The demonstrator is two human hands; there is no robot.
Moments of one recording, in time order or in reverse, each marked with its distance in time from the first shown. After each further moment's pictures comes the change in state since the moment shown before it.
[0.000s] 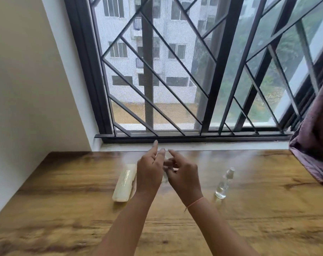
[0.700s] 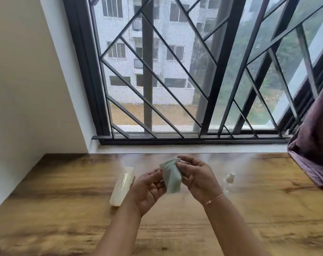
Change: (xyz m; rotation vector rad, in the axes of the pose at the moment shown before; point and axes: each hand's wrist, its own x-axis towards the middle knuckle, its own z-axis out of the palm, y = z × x) left_hand -0.003 -0.047 -0.012 -1.058 -0.539 -0.753; right_hand 0.018 0.024 -0.028 1.194 -0.206 0.835
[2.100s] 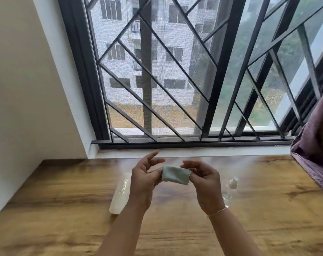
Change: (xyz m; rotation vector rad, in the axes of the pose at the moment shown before) left_hand 0.010 0.017 0.022 0.441 0.211 0.504; right_hand 0.006 0.011 -0.018 -0.416 0.066 -0.550
